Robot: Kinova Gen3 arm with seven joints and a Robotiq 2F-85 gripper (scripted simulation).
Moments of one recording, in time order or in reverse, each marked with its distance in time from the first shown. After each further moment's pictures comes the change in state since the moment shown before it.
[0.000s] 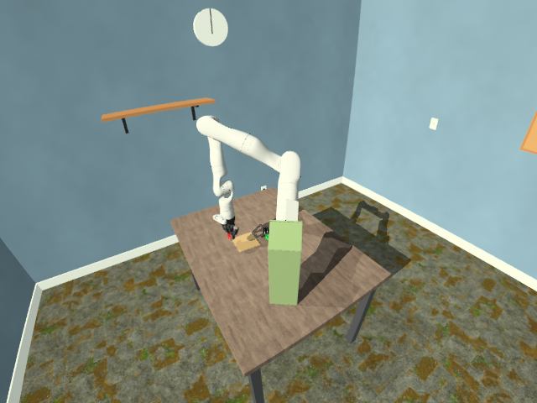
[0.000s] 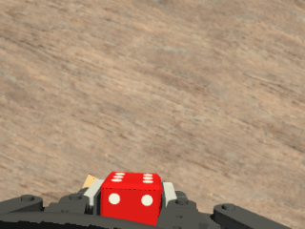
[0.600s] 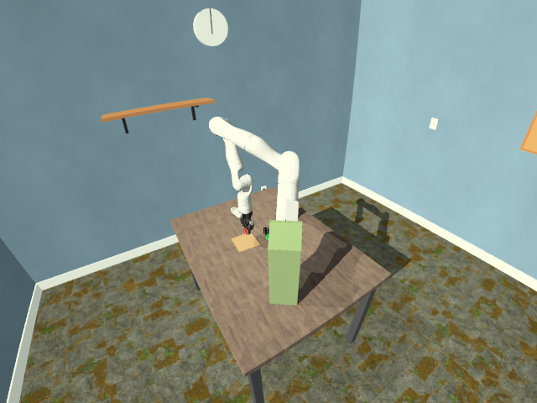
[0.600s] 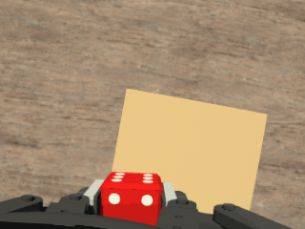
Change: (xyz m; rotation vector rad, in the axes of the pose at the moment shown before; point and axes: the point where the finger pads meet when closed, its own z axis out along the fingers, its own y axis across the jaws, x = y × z) arm -0.085 -0.050 -0.010 0.005 0.009 0.254
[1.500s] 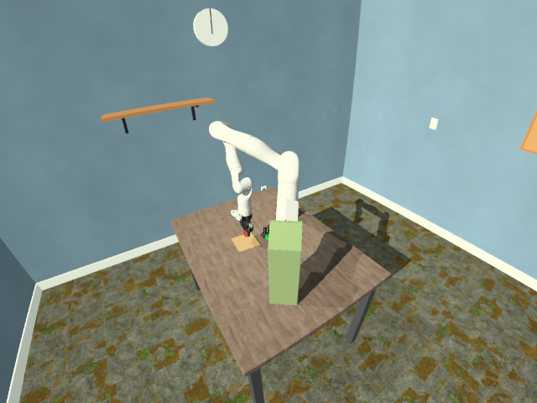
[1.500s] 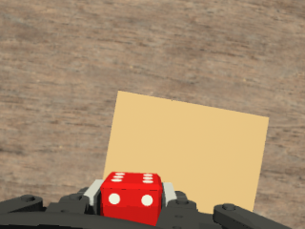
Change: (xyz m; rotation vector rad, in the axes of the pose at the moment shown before) arm 0.003 0.004 0.019 -0.009 0.012 0.005
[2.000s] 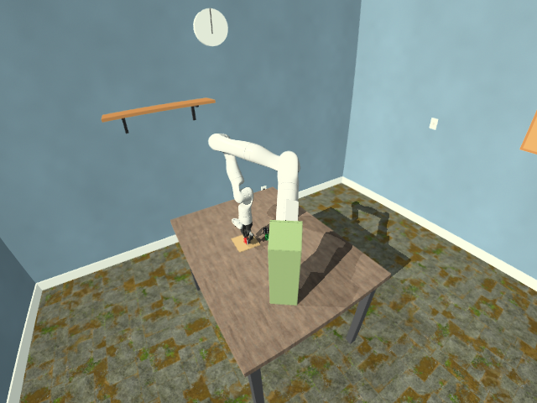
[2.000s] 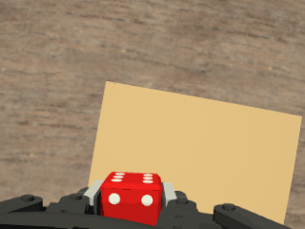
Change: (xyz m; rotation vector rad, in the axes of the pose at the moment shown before) arm 0.000 0.001 0.059 -0.002 0.000 0.001
